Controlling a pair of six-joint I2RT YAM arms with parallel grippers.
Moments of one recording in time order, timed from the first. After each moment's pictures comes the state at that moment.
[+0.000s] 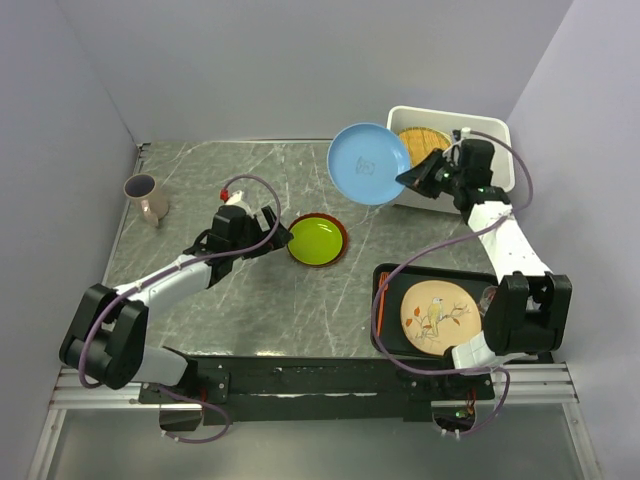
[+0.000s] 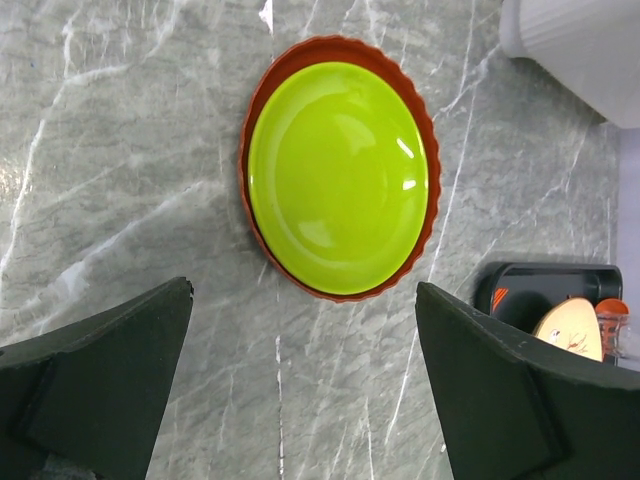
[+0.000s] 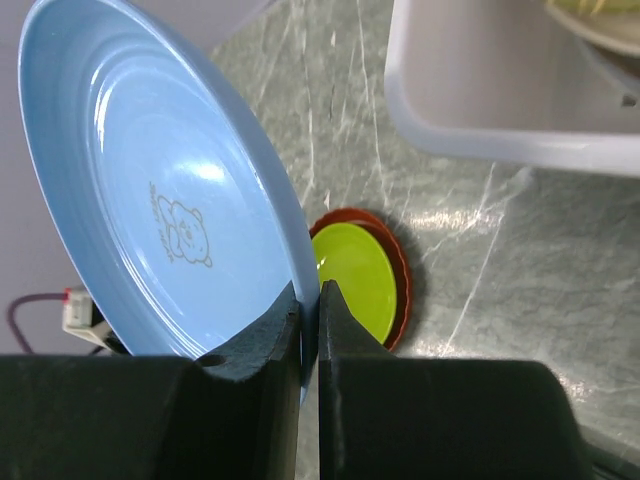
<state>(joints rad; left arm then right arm) -0.44 1.37 0.72 0.11 0.08 -0.72 -0.01 1.50 1.23 -0.23 -0.52 0.68</state>
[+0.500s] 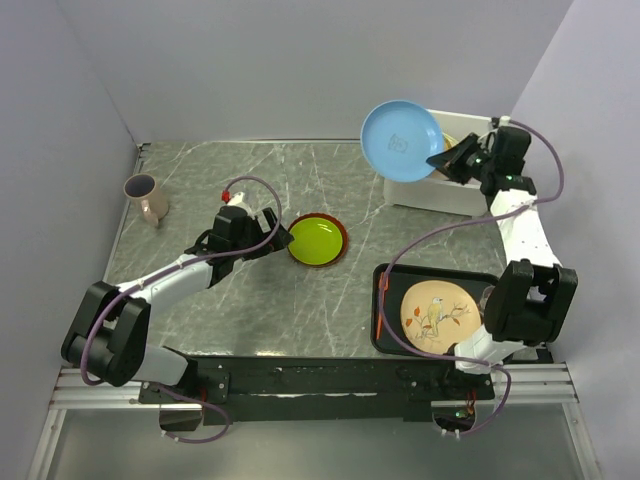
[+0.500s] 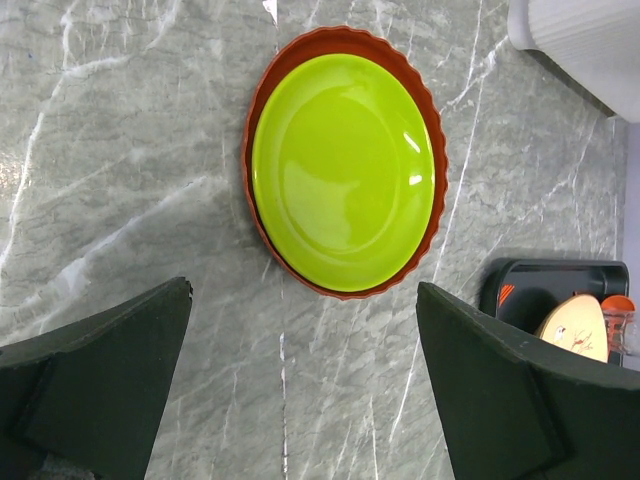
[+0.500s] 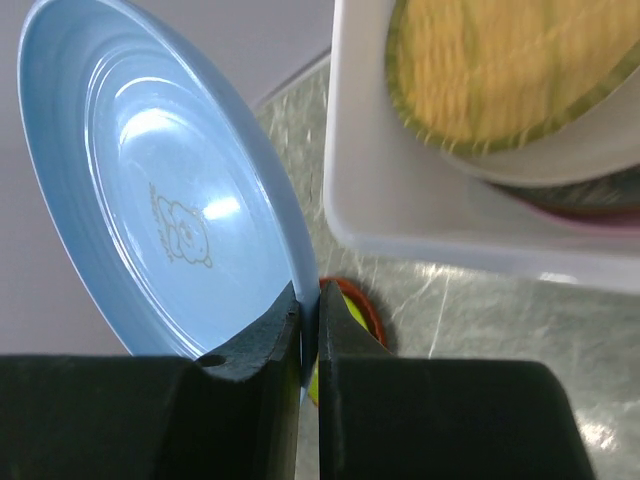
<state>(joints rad) -0.44 1.39 0.72 0.11 0.09 -0.72 -0.19 1.58 1.38 -0.26 -0.56 0.70</state>
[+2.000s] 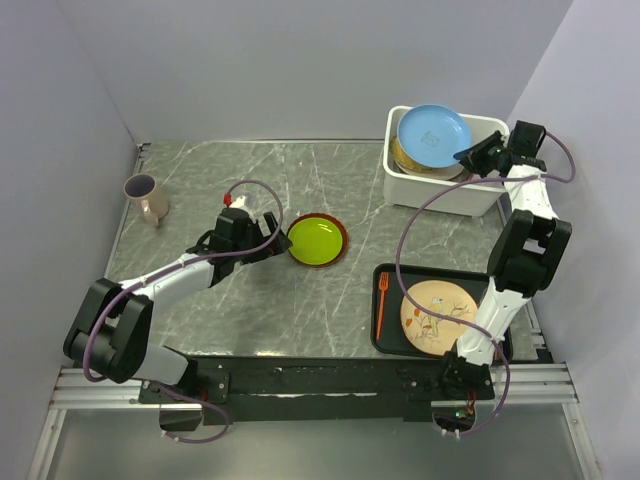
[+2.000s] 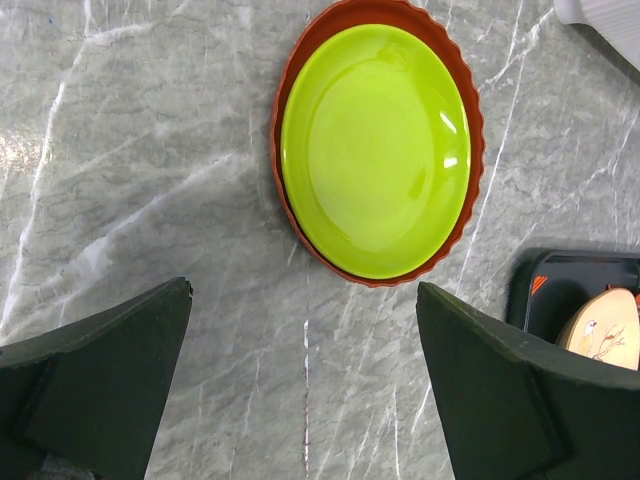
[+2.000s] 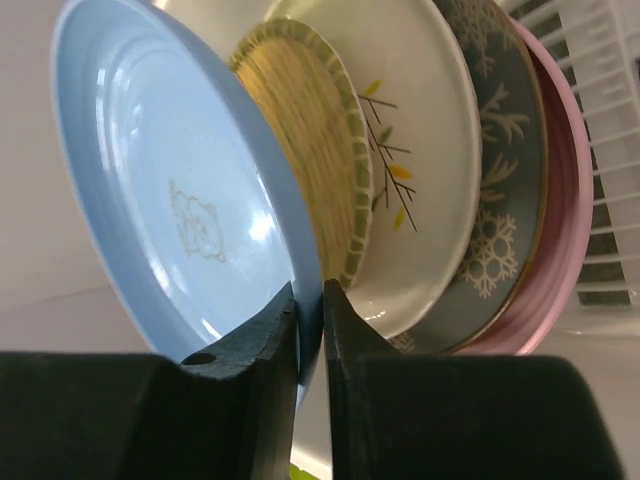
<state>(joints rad) -0.44 1.41 0.72 0.06 0.08 -0.70 -0.33 2.00 1.71 -0.33 -0.50 0.77</state>
